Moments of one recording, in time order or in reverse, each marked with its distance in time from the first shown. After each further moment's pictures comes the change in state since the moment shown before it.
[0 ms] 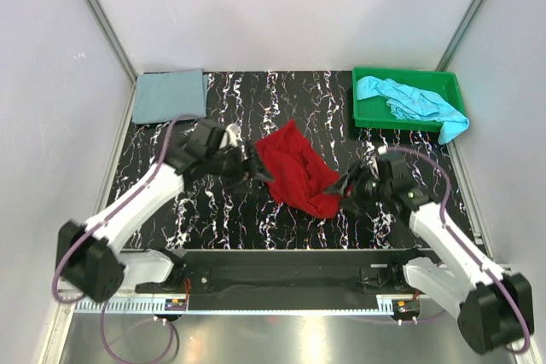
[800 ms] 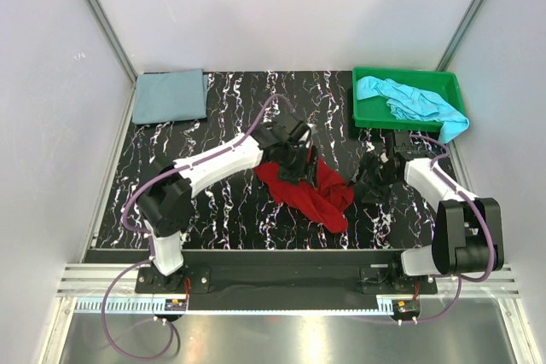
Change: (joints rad) left arm -0.315 0.639 0.533 -0.080 -0.219 0.249; right arm -0.253 0.489 0.250 -0.197 0.109 -0.372
